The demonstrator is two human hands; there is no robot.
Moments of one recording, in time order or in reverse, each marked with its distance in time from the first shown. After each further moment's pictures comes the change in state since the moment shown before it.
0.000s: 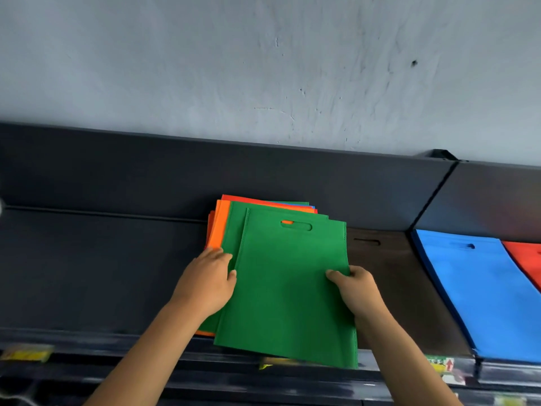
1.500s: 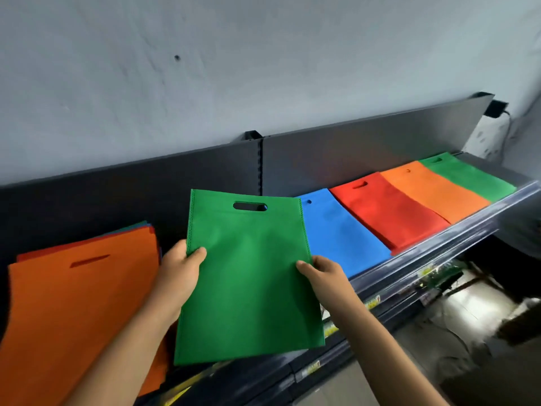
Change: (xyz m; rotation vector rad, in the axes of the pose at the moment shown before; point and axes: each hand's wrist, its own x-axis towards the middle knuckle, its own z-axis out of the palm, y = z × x) left_hand 0.028 0.250 0.037 -0.934 -0.108 0.071; right_hand -0.059 0.029 -0.216 0.118 0.224 -0.023
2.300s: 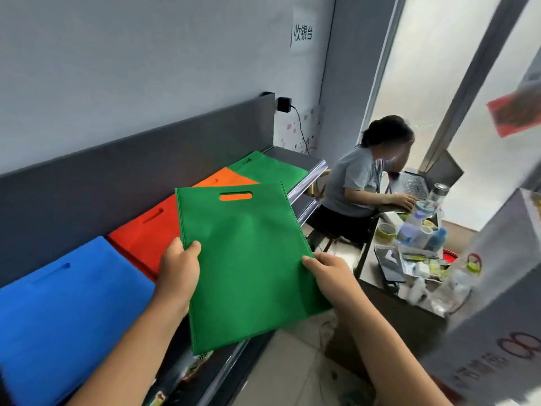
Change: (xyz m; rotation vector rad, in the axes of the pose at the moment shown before) left_hand -0.061 0.160 0.491 -0.119 -0.352 0.146; right_hand -0.016 0.059 -0.471 0.038 0.553 0.112
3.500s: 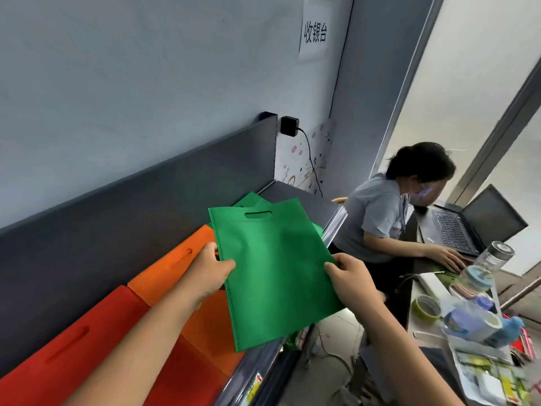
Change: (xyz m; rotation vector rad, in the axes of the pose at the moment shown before) left_hand 0.339 0.044 0.191 0.349 -0.363 -0.087; right_hand 0.375 -0.085 -0.021 -0.221 0.135 -0.098
